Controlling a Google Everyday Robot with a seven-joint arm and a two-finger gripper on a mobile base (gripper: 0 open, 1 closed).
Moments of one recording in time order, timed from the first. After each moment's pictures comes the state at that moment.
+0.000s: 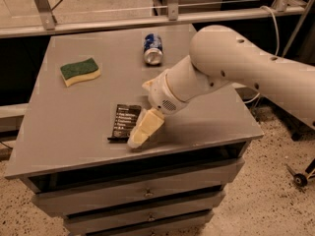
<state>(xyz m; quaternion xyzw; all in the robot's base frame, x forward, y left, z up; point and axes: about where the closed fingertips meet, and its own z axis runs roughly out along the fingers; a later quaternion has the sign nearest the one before) 0.517 0.034 0.828 -0.61 0.71 0.20 0.30</state>
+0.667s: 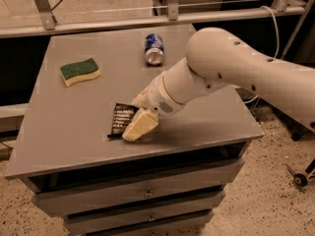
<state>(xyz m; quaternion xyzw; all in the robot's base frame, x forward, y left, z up) 0.511 0.042 0.825 -0.60 0.71 0.21 0.30</state>
